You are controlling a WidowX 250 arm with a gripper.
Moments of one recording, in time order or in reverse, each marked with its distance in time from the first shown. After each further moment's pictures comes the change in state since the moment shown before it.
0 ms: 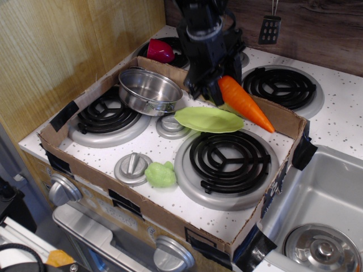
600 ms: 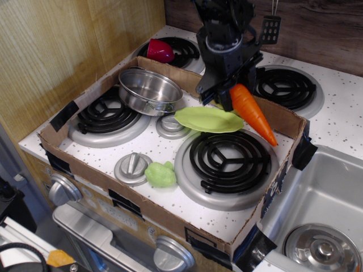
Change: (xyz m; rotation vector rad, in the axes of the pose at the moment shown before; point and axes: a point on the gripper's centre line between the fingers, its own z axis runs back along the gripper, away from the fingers) arm 0.003 -0.012 -0.011 -0.002 -0.070 -0.157
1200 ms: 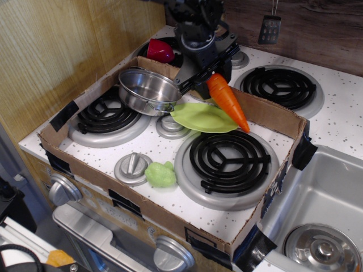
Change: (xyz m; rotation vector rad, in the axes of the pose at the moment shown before) arm 0.035 0.006 -0.011 -0.073 -0.083 -0.048
